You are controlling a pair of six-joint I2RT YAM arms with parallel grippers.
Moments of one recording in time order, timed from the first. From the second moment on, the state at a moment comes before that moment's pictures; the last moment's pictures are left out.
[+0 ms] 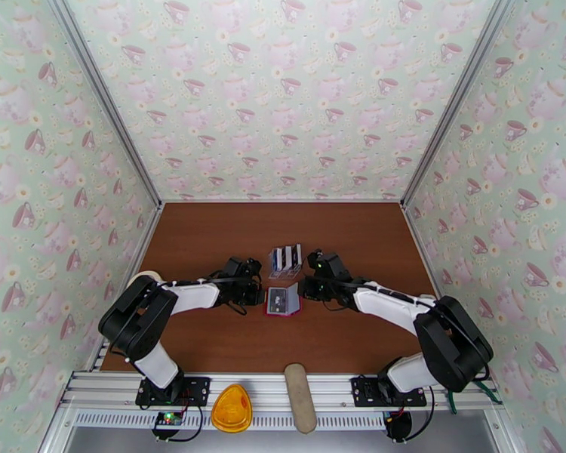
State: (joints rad) left arm -0.54 1.69 0.73 -0.02 0.41 -0.49; right arm 0.59 1.47 0.73 -0.12 -0.30 0.64
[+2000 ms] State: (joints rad) left arm -0.46 1.66 0.68 0.02 0.47 -0.52; right arm 0.75 1.76 0.92 0.08 -0.41 0.79
